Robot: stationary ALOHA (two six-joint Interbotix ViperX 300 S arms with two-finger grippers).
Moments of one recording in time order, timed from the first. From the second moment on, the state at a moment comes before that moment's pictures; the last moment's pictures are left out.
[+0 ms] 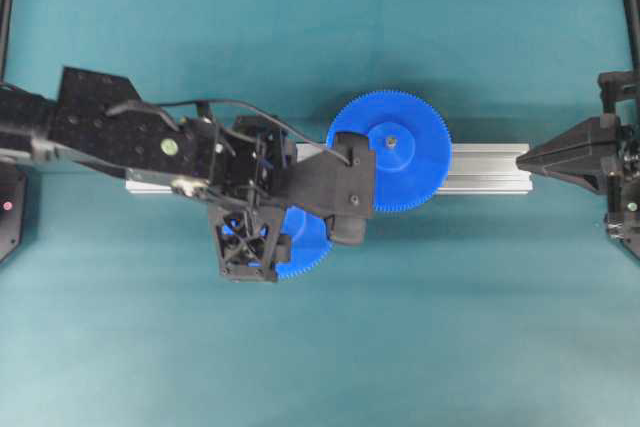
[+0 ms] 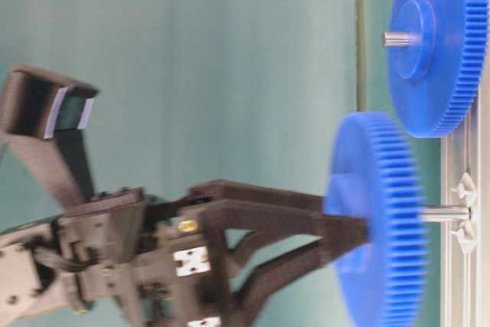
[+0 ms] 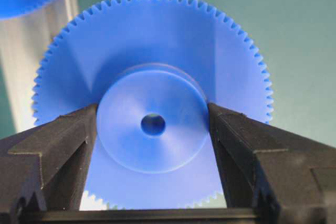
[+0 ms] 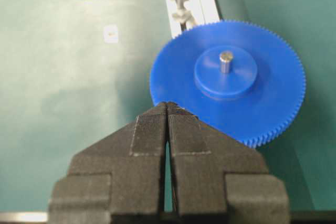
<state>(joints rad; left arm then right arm) -0.07 0.07 0.15 0.02 1.01 0.00 -0.05 -1.01 1.23 0.04 0.17 0.11</state>
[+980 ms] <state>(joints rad) 0.07 0.02 0.12 0.02 1.04 0.10 -0.06 -1.02 1.24 0.04 0.17 0.11</state>
